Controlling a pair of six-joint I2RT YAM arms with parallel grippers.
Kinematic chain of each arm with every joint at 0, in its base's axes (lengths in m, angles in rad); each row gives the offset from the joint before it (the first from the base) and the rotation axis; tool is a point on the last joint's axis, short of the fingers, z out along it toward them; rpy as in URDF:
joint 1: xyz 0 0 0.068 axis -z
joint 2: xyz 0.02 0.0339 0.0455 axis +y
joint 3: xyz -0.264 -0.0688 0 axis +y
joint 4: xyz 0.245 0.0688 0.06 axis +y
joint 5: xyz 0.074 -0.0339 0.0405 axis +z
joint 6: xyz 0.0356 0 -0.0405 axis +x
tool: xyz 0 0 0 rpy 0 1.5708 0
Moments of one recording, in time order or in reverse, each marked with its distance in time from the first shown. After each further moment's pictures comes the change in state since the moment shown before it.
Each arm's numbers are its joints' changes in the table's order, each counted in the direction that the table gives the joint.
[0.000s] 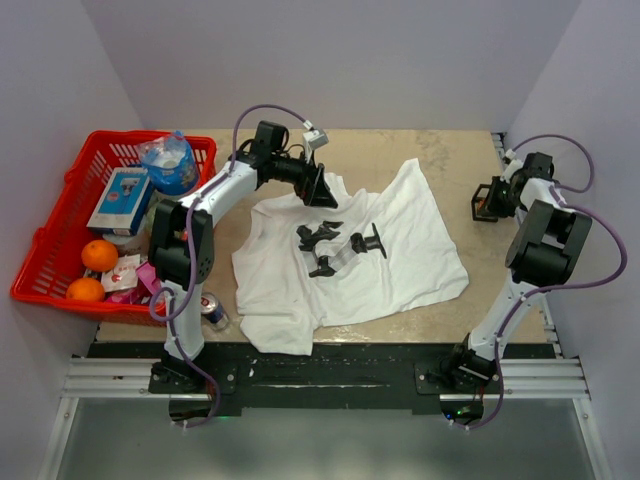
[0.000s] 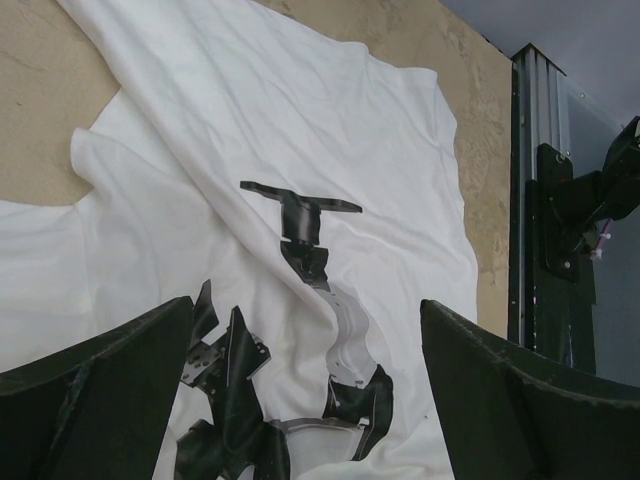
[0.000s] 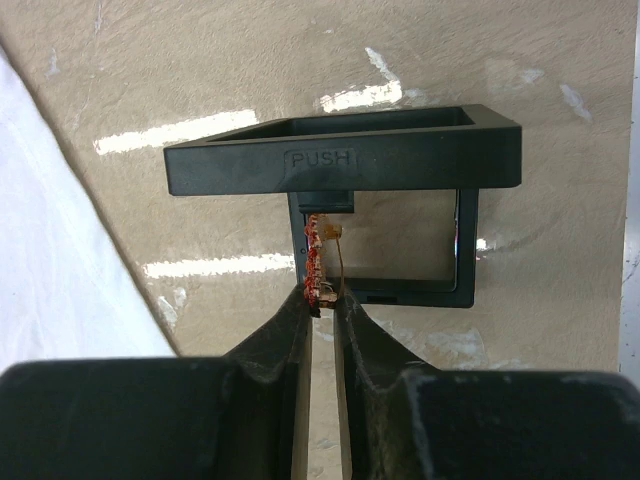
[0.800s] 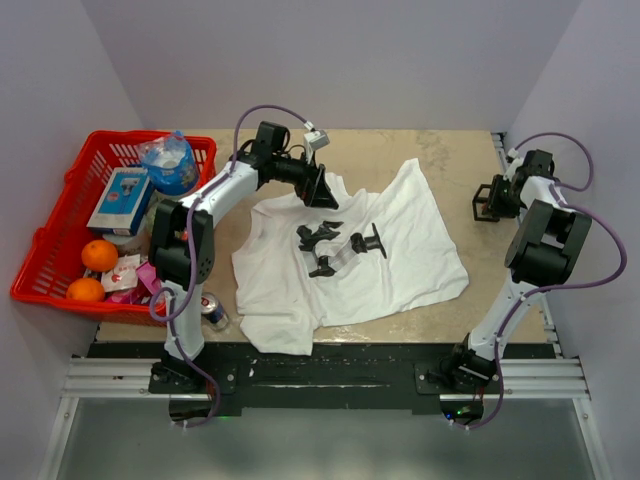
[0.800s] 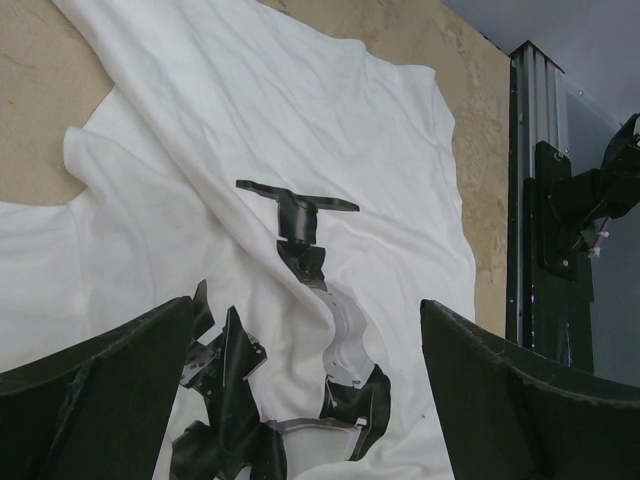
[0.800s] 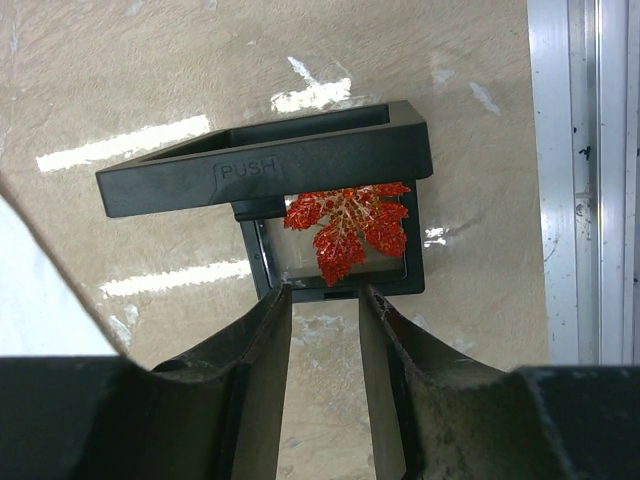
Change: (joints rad) left arm 0.004 0.000 0.000 0.008 0.001 0.003; right arm -0.005 0.000 -0.021 0.009 -0.122 -0.001
